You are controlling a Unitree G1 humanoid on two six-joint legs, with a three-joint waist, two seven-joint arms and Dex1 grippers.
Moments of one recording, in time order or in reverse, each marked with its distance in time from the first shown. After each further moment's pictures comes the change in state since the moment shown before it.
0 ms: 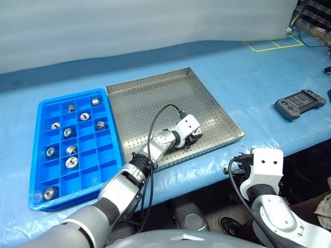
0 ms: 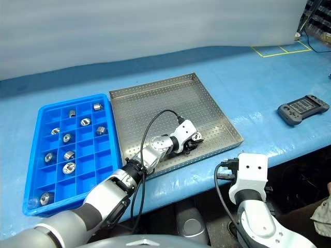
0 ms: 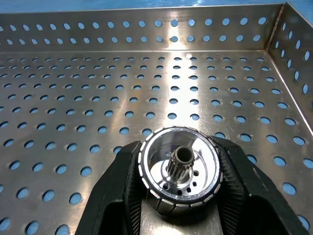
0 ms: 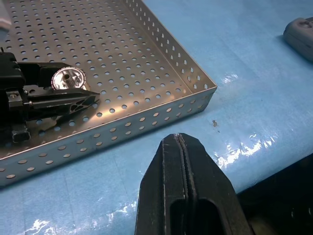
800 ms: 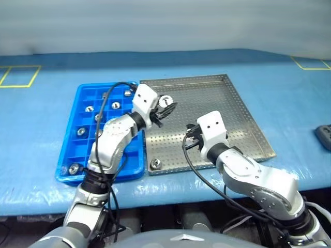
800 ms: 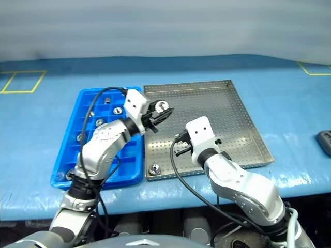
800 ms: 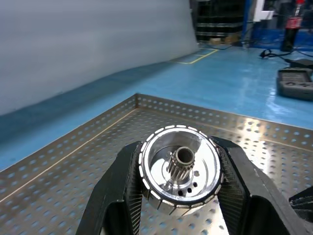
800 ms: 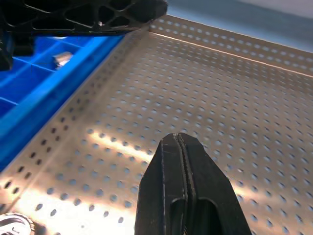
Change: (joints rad) left arm 0.333 0.330 0.278 -1.190 -0.217 0.611 -0.008; right arm -0.664 0.225 0.180 0.237 -0.108 0.378 0.487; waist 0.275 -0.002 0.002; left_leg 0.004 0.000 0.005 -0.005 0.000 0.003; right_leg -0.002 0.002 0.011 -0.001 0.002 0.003
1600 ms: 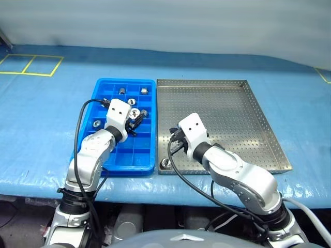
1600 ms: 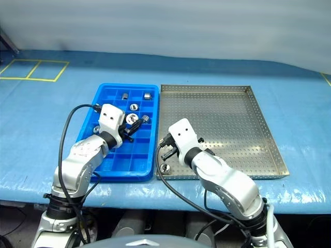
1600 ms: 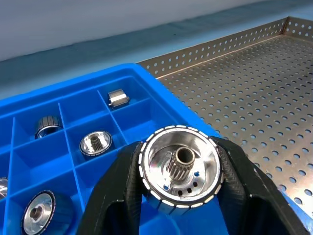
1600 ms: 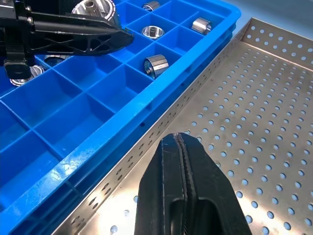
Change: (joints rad) left arm 0.175 0.111 0.070 -0.093 0.031 0.124 0.139; right arm -0.012 0.173 0.040 0.057 -0.281 0.080 0.288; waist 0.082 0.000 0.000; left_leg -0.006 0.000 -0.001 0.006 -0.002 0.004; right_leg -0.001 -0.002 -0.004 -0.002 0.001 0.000
